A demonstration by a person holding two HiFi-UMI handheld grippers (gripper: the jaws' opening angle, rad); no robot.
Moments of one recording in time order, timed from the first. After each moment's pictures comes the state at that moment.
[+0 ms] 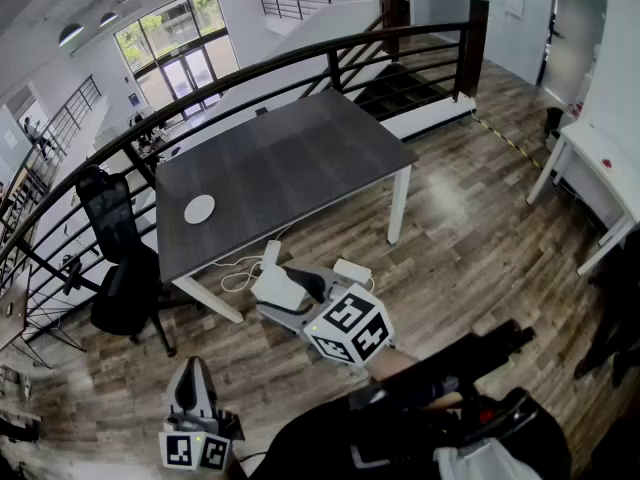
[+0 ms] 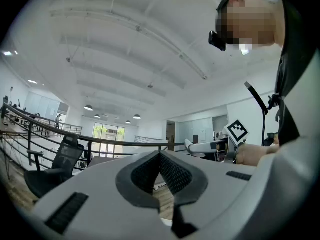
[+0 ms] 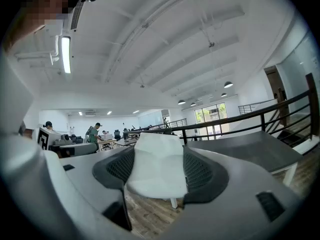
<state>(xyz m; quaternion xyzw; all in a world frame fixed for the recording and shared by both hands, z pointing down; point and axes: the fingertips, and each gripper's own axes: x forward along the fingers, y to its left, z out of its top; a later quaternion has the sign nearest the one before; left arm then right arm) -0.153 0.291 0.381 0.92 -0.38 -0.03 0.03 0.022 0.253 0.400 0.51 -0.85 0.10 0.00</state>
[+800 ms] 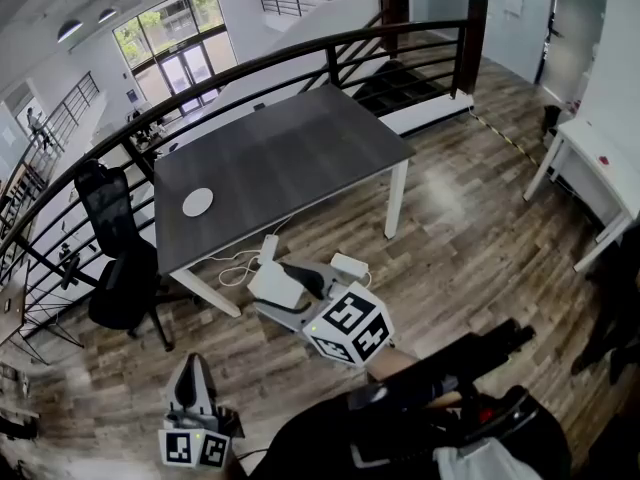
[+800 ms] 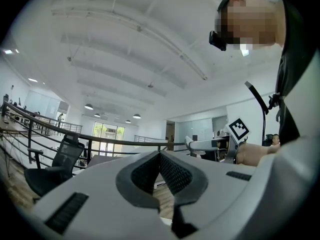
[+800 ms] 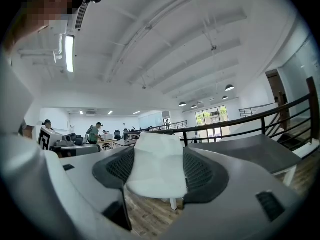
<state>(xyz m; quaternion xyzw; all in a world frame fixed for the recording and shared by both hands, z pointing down) -0.160 0.304 0.382 0.92 -0.38 -0.03 0.04 0.011 0.270 0.389 0.51 -0.86 0.09 0.00</state>
